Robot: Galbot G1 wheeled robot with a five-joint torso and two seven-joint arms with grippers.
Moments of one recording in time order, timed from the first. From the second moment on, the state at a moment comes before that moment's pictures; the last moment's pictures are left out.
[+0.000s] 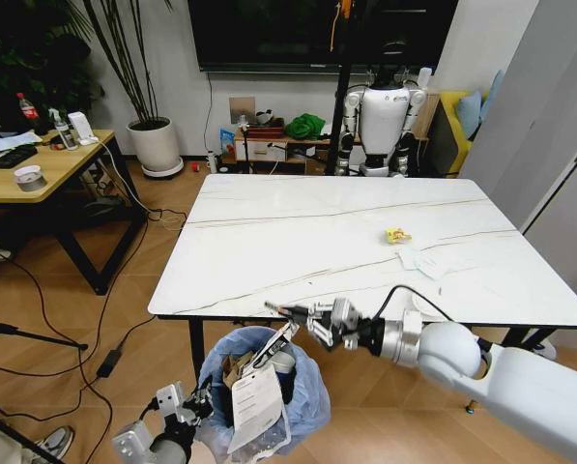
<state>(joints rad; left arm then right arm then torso) 1.83 -1.28 -0.44 -2.18 -0.78 0.21 -0.28 -0.65 0.59 -0.50 1.88 0.62 0.24 -0.42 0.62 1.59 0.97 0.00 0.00</state>
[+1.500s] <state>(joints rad) 1.84 -1.28 -0.46 -2.19 -0.80 0.22 -0.29 -0.80 0.67 -0.10 1.37 0.61 0.31 -0.26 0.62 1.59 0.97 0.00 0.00</state>
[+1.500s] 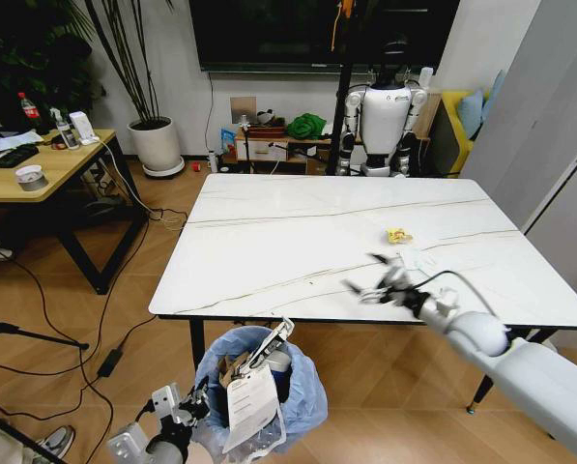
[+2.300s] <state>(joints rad) 1.85 -1.27 -0.47 -2.19 -0.80 0.22 -0.29 -0.97 0.62 0.03 1.31 0.67 0.22 -0.37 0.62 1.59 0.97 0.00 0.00</state>
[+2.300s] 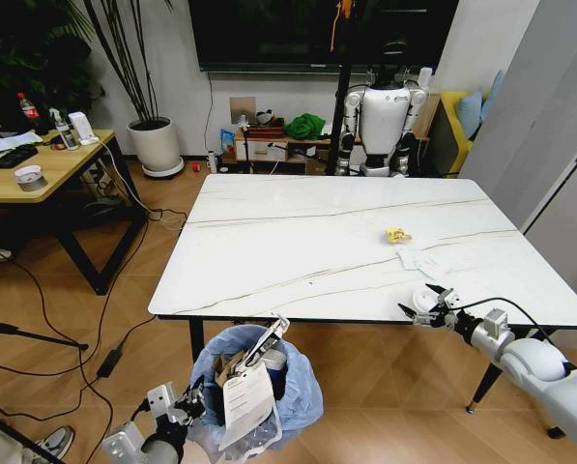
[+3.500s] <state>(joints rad) 1.84 -1.30 -0.46 -2.17 -0.79 0.21 -0.28 -0.96 0.62 -0.02 1.22 0.68 0.25 -0.45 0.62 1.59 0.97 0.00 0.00</state>
